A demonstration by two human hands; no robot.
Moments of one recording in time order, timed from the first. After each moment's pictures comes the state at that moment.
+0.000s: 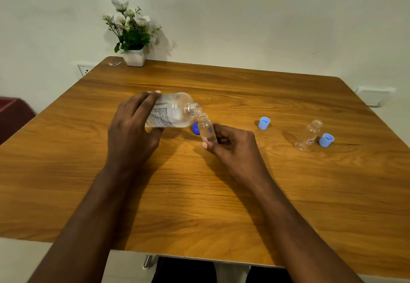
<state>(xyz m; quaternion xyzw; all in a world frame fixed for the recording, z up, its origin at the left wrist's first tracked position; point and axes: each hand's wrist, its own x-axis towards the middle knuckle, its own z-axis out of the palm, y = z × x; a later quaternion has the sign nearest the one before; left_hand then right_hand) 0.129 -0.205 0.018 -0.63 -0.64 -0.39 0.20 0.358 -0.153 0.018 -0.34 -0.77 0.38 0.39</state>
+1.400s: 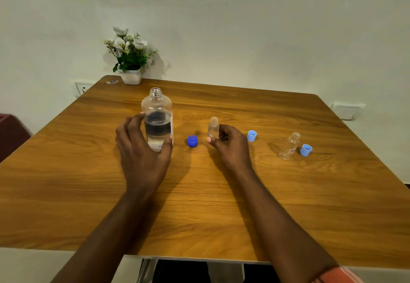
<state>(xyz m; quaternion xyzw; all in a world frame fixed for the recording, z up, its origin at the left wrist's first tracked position) 0.178 -0.220 0.018 -0.45 -0.70 -0.54 0.10 0.346 -0.111 0.009 -0.48 -0.71 0.29 0.43</state>
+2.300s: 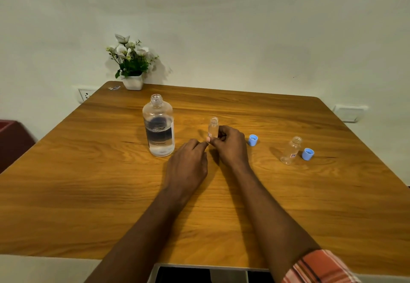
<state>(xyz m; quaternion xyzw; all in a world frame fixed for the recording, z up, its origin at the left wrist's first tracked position) 0.232 -0.188 0.012 -0.65 -0.69 -0.32 0.05 0.332 -0.094 0.014 -0.52 -0.71 0.26 0.40</state>
